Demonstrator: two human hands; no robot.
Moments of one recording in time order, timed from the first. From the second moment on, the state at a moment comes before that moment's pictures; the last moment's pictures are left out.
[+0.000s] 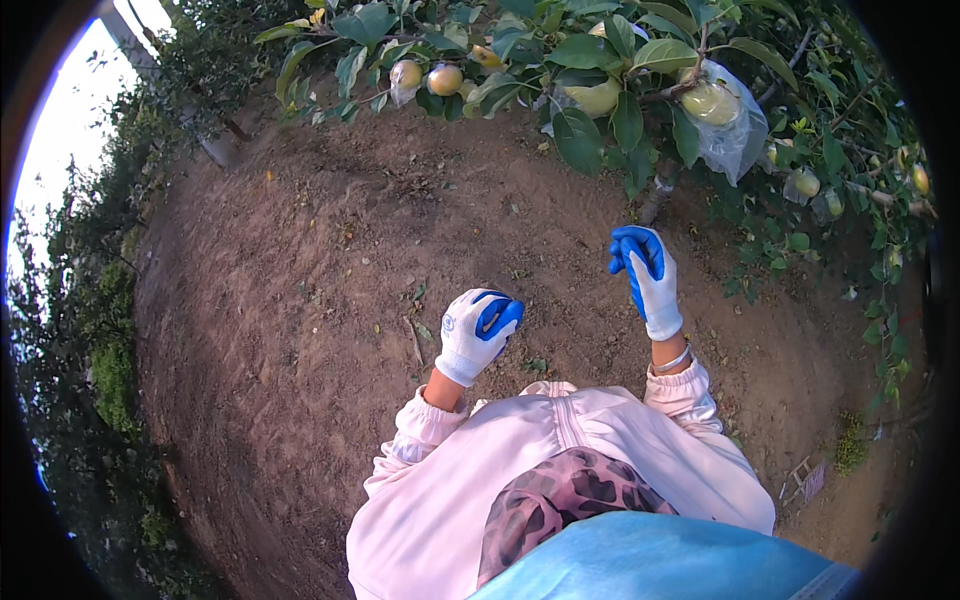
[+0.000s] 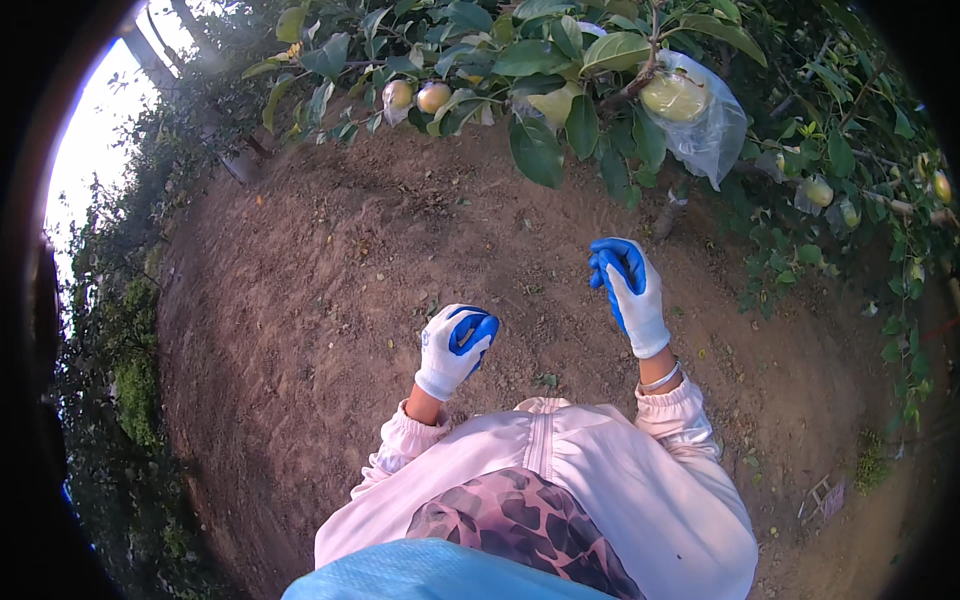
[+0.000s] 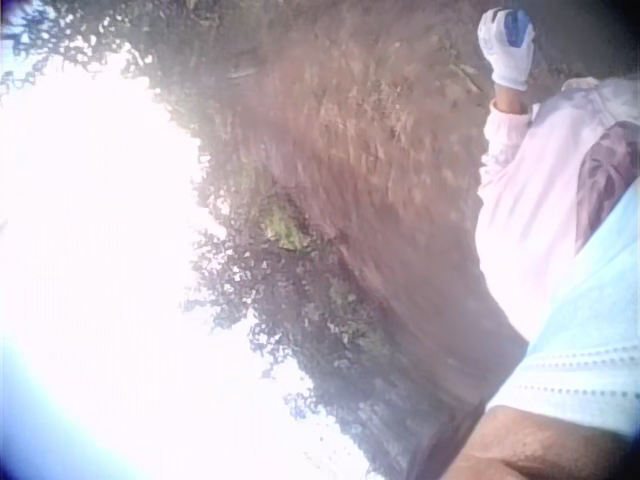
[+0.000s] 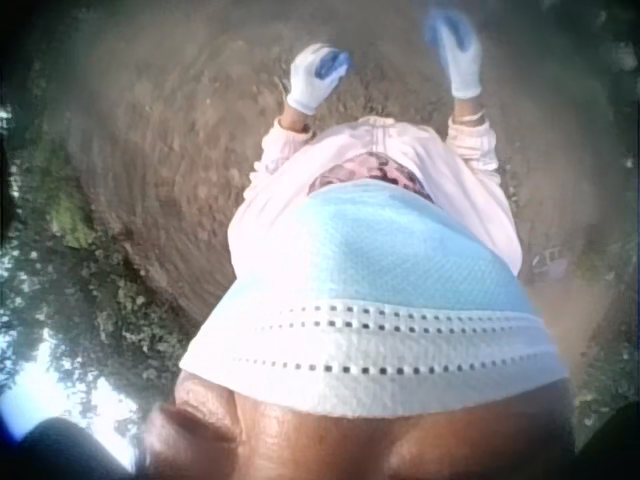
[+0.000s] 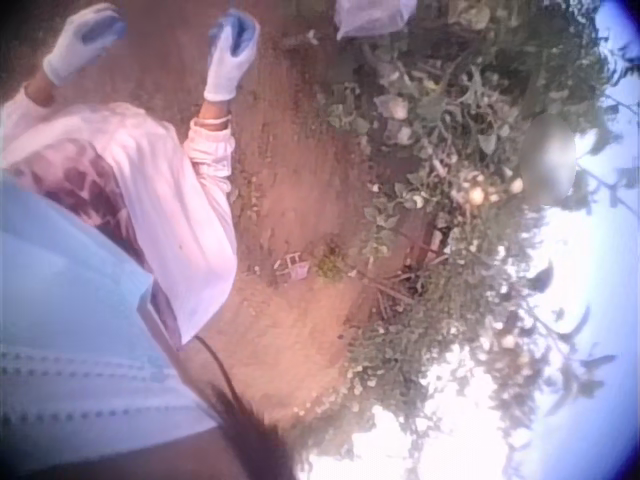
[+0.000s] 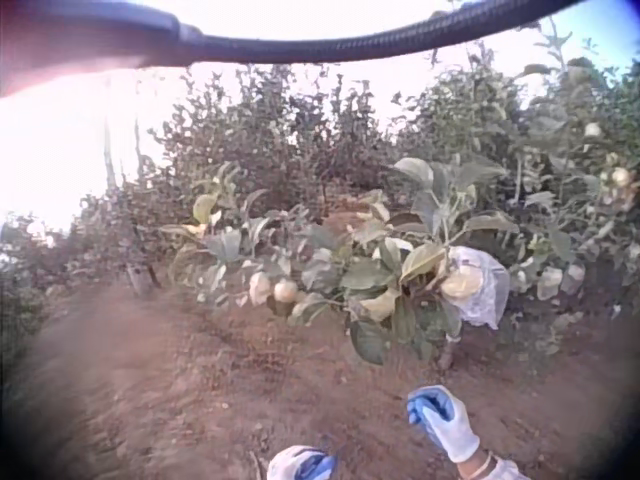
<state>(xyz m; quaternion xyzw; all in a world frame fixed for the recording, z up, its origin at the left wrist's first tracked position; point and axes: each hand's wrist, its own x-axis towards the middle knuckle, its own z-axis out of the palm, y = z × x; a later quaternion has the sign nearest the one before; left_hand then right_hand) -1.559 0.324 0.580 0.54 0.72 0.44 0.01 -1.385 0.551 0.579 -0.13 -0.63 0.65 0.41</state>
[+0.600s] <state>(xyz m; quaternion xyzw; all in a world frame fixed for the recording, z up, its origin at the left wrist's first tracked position) -1.623 0.274 0.573 0.52 0.69 0.49 0.04 -1.492 0.495 0.622 -0.03 -0.68 0.62 0.39</state>
